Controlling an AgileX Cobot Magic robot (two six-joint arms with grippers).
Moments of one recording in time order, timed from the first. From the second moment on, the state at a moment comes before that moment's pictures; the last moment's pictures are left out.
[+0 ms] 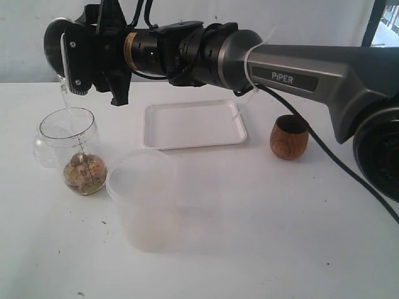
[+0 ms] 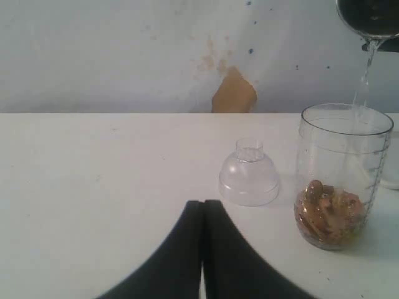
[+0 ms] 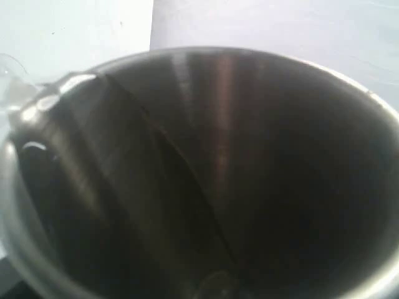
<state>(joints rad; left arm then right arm) 0.04 0.00 0.00 0.09 0.21 -0.07 0.74 2.17 -1.86 -1.51 -0.18 0.17</state>
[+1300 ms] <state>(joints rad) 0.04 0.00 0.00 0.09 0.21 -0.07 0.76 2.17 -1.86 -1.55 -0.13 0.17</state>
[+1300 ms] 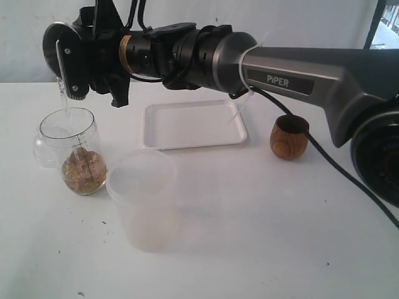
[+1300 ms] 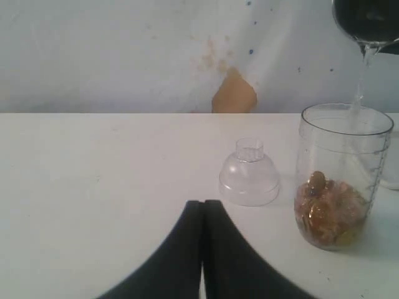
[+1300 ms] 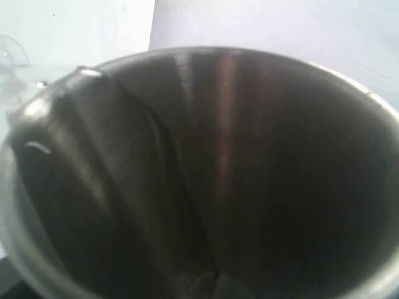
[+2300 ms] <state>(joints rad) 0.04 0.00 0.00 0.09 0.21 -0.07 0.65 2.11 -1.82 -1.55 -0.24 1.30</state>
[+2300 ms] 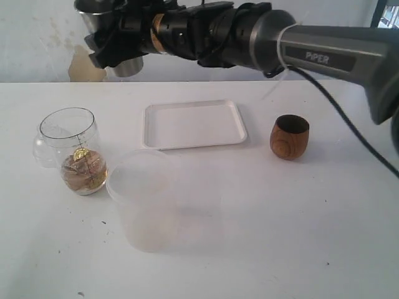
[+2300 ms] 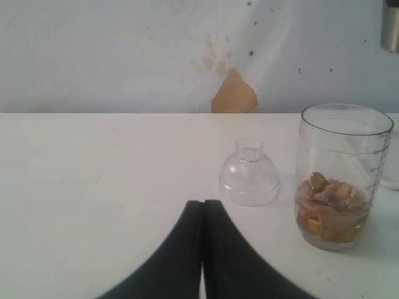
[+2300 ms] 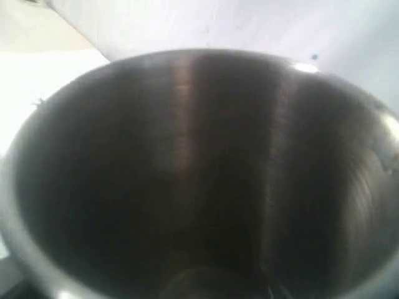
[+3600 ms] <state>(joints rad) 0.04 0.00 0.00 0.09 0.21 -0.07 0.14 1.68 -0.99 -0.73 -0.56 0.52</state>
